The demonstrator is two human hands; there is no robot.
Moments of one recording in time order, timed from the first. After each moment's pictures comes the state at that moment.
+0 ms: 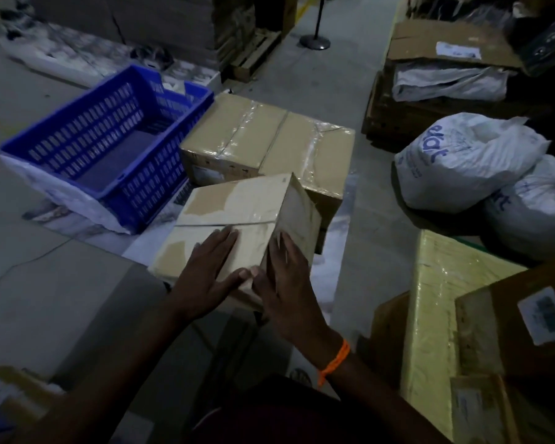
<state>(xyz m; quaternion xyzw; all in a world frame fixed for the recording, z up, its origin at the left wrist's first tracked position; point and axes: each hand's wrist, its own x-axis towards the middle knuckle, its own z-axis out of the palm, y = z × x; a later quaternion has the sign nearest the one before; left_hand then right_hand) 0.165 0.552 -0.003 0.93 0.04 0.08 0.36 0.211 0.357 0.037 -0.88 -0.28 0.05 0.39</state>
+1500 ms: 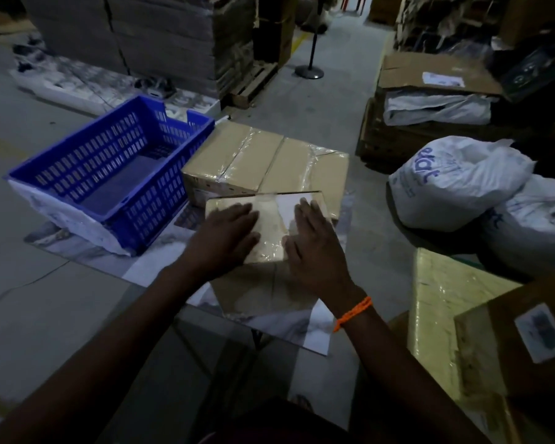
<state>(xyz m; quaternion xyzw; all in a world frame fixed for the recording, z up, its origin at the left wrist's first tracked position) 0.240 0.555 0.085 0.98 -0.01 0.06 0.17 0.309 0.349 0.067 -0.91 -0.32 -0.08 0.25</state>
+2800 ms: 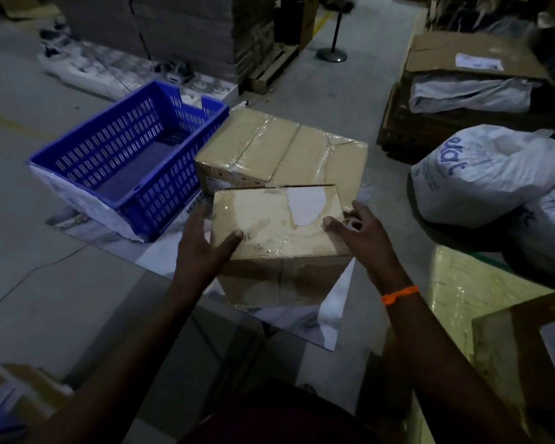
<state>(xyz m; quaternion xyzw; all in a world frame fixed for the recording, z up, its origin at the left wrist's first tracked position) 0.202 0.551 0.064 0.82 0.24 0.16 0.49 0.360 0.301 0.073 -0.84 -0.10 0.13 0.52</state>
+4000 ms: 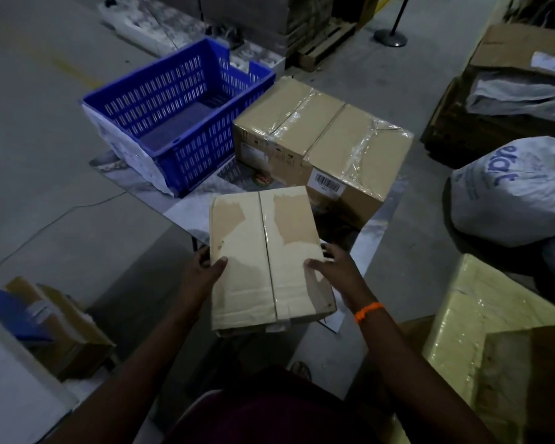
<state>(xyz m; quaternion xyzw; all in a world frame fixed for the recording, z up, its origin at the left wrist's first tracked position) 0.109 0.532 -0.039 0.61 0.46 0.11 0.64 0.308 0.318 -0.041 -0.80 -0.10 0.33 0.48</state>
